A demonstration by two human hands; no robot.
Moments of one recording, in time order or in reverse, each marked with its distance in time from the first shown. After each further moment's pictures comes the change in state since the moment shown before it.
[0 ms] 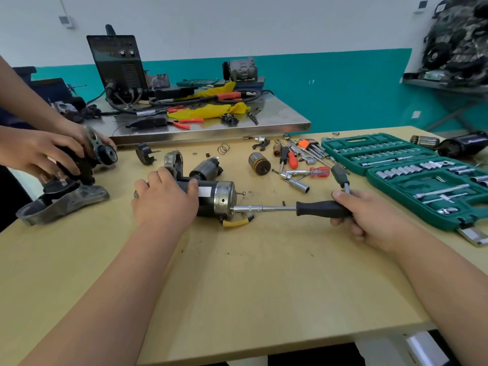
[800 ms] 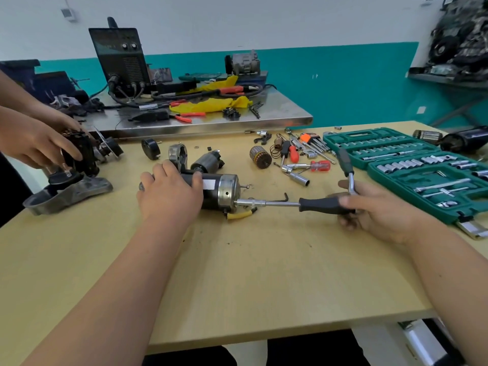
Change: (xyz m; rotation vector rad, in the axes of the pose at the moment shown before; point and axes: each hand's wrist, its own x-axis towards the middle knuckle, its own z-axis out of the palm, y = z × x) left_hand -0.009 0.005 0.003 0.005 0.030 0.015; right_hand -0.006 0.001 -0.016 0.141 -0.186 -0.020
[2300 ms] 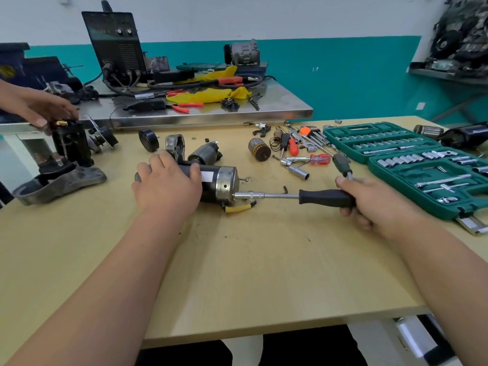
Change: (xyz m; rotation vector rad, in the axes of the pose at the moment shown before) left_hand 0.000 0.002 0.004 0.016 -0.004 -0.015; right_hand 0.003 -0.001 0.004 -0.270 0.166 0.033
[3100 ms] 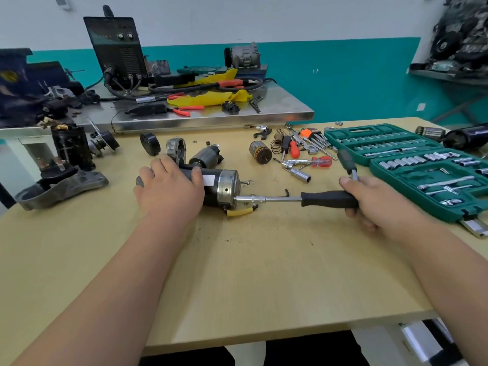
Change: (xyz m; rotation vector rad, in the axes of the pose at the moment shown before) left_hand -0.002 0.001 0.001 0.007 0.007 0.001; right_hand 0.002 0.003 -0.002 -0.078 0.046 -0.070
